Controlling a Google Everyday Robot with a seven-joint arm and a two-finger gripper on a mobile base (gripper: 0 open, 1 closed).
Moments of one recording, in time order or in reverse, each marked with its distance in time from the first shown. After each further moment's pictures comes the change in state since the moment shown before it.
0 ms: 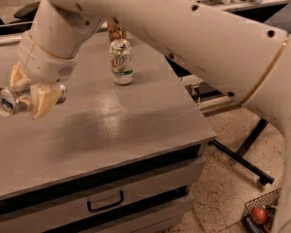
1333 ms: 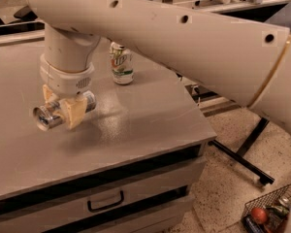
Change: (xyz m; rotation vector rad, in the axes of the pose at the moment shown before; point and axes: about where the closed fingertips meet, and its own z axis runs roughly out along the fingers) arm 0.051 0.055 0.004 -0.179 0.251 0.048
